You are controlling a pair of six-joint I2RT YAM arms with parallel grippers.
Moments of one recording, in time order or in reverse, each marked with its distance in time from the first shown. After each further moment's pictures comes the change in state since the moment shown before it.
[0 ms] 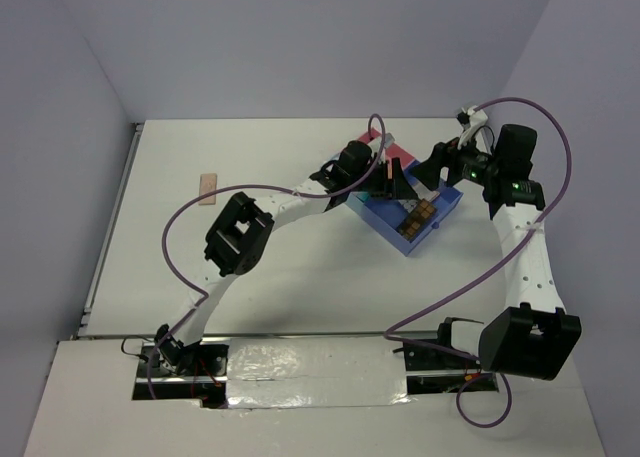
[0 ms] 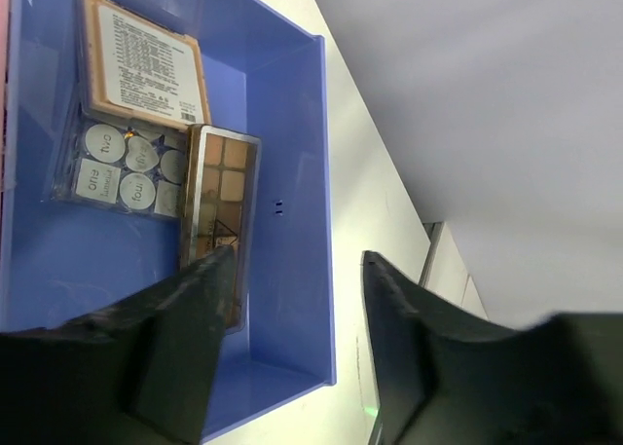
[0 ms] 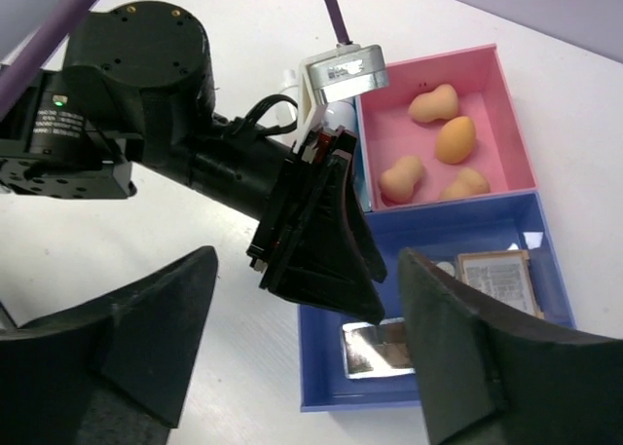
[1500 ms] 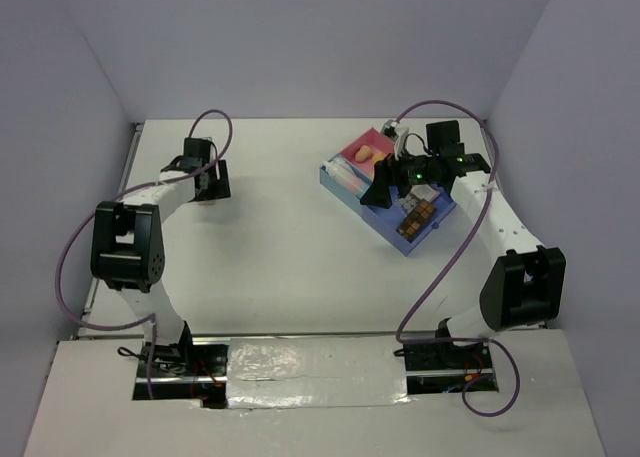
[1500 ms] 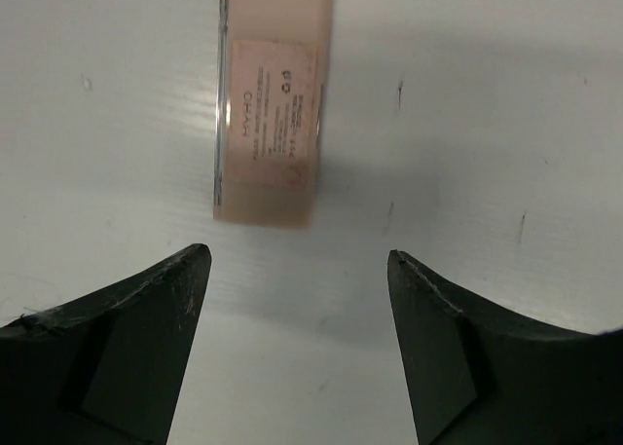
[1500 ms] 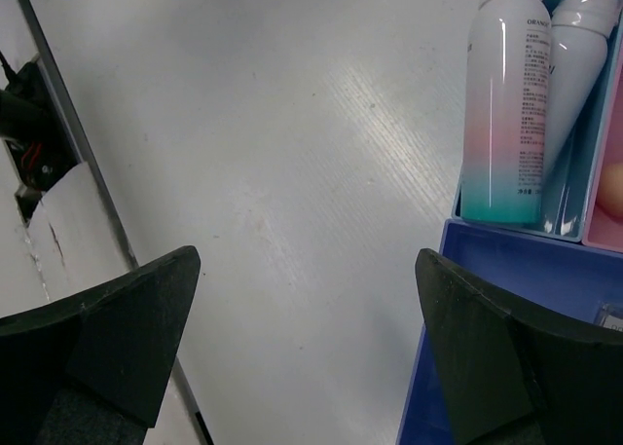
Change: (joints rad) left arm 0.715 -0.597 -0.729 -0.479 -0.645 0.589; right arm 0.326 0.270 0.112 -0.224 -0.010 -0.127
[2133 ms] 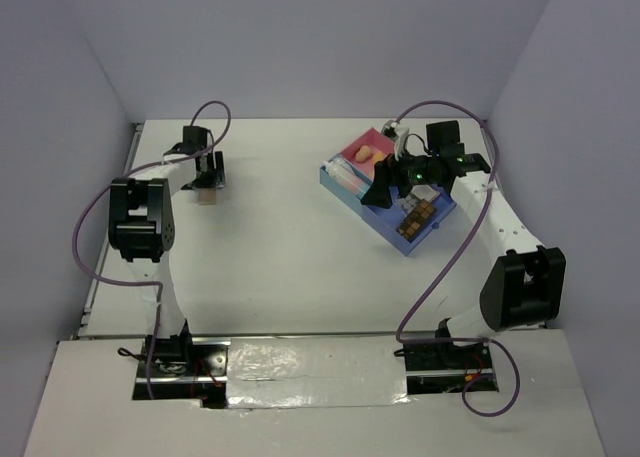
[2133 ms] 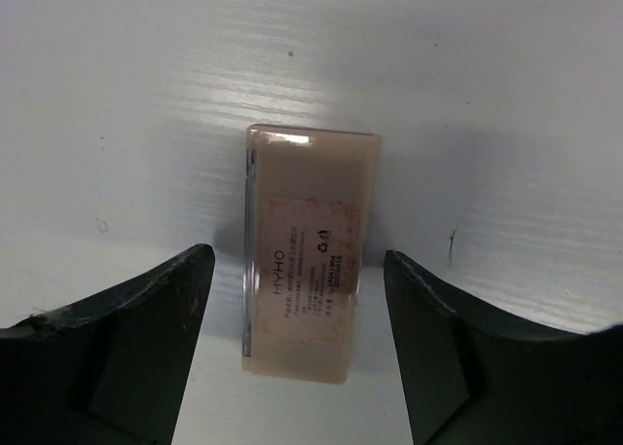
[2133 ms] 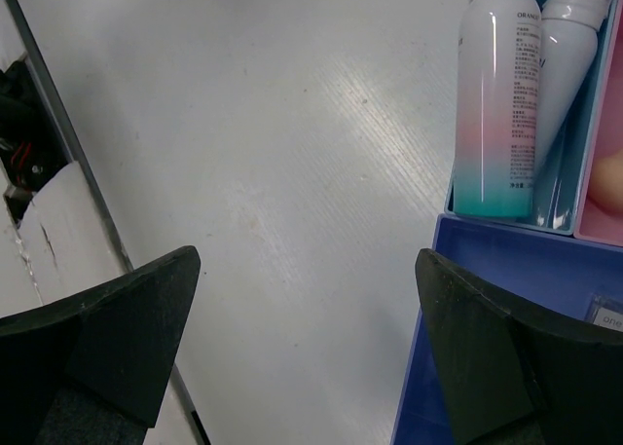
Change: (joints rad) left arm 0.060 0.292 0.275 -0.027 -0.001 0.097; right arm 0.000 0.000 0.000 -0.003 0.021 -0.005
